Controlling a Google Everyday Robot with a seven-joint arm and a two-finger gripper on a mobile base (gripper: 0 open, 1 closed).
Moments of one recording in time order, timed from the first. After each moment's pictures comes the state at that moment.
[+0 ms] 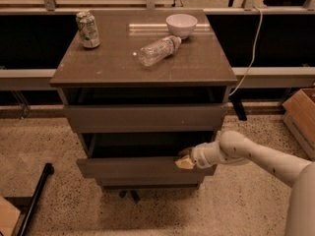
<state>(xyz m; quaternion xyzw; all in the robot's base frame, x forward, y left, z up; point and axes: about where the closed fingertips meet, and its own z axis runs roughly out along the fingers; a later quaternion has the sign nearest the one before) 0.617 -0.113 0.443 -0.43 0.81 0.27 0.29</state>
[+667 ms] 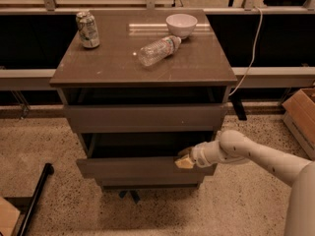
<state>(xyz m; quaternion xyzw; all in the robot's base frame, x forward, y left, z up) 0.617 -0.113 0.444 -0.43 0.81 0.27 0.29</state>
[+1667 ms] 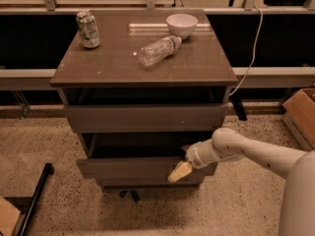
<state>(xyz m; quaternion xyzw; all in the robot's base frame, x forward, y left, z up) 0.606 -0.102 0.449 -0.47 0.81 0.24 0.27</state>
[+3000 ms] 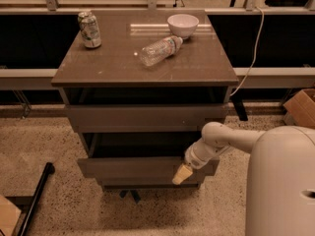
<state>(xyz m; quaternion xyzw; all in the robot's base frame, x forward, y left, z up) 0.584 -0.117 0.418 -0.52 0.82 0.19 0.14</state>
